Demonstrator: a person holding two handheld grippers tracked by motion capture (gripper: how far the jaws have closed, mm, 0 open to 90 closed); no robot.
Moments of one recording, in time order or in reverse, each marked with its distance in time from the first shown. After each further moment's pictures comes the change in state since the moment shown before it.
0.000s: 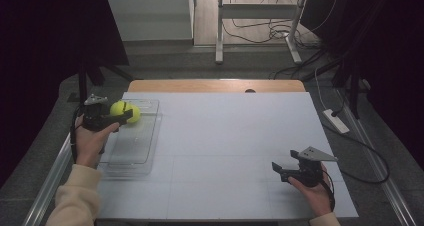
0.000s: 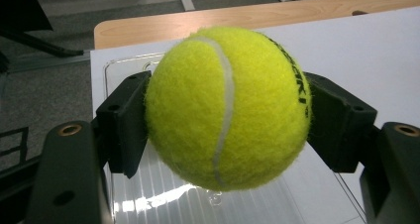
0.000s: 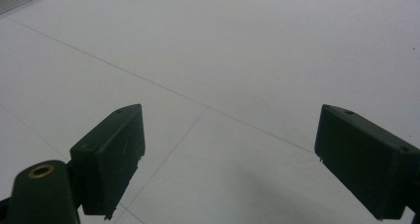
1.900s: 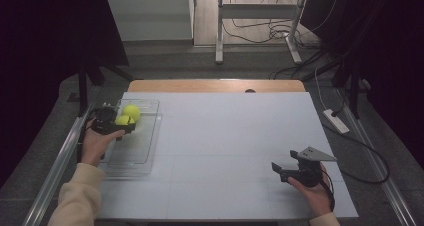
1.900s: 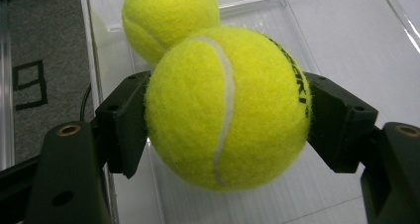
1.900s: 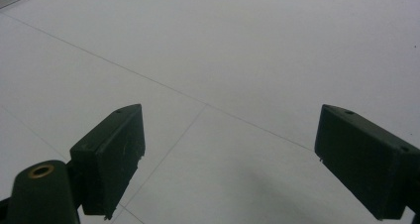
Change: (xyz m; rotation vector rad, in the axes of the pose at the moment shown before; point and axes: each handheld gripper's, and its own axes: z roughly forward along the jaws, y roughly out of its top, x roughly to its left) left arm 0.011 -0.020 0.042 0.300 0.068 0.016; right arm 0.000 -0.001 0.002 0.008 -0.004 -0.004
